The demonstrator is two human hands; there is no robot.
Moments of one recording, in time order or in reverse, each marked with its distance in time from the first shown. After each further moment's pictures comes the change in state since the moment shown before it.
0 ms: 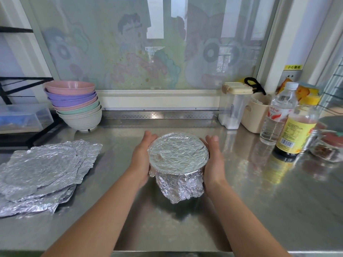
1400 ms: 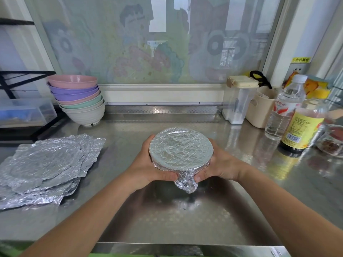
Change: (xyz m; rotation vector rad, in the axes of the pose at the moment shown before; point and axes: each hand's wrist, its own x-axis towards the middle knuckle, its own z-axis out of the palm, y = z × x) left_hand -0.006 -0.033 -0.043 0.420 -0.342 0.273; right_hand 0.023 -0.025 -0.042 -0.710 -0.784 -0.047
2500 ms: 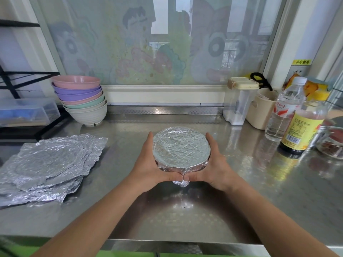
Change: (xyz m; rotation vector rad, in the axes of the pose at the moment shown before) left_hand -0.005 0.004 0.012 0.236 0.148 -0.002; right_hand -0.004 0.015 0.033 -0.117 0.391 0.129
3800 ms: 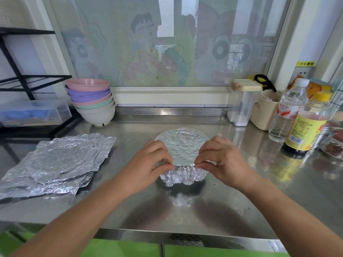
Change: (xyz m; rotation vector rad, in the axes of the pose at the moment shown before) left_hand -0.022 0.030 -0.035 0.511 -0.040 0.700; right_hand -0.011 -0.031 -0.032 -0.482 0.111 -0.920
